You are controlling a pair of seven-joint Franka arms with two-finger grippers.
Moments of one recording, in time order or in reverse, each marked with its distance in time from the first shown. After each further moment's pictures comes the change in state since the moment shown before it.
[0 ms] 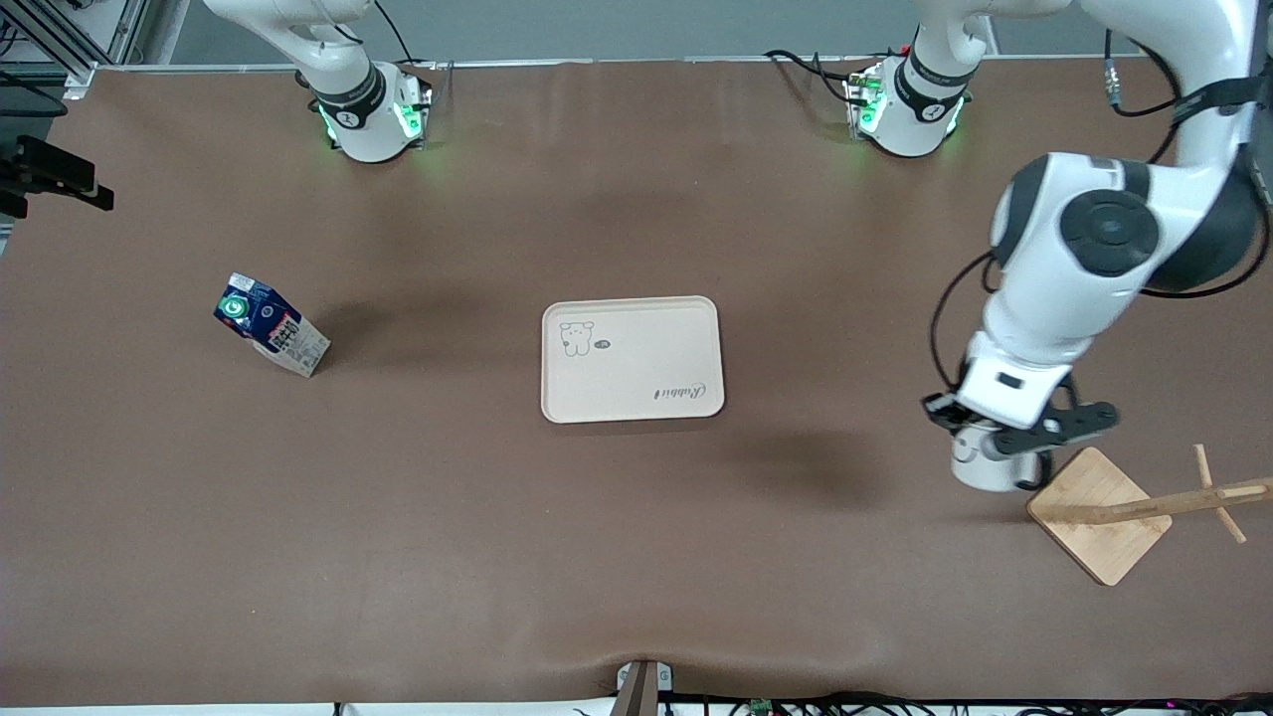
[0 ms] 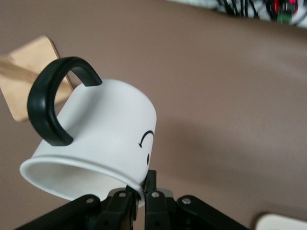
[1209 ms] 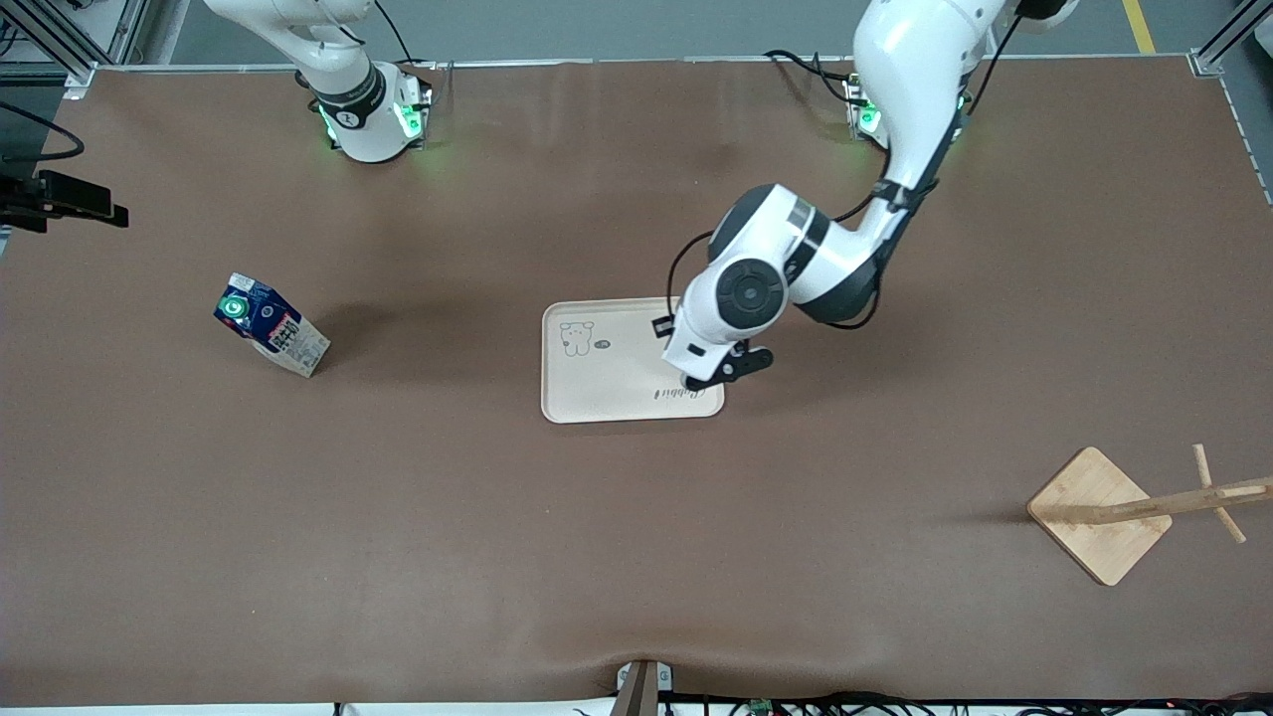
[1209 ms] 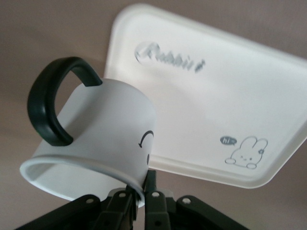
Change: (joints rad) left arm -0.400 0.326 -0.008 0.139 -0.447 -0.124 -0.296; right arm -0.018 0.065 -0.001 -0.021 -0.030 -0.022 0.002
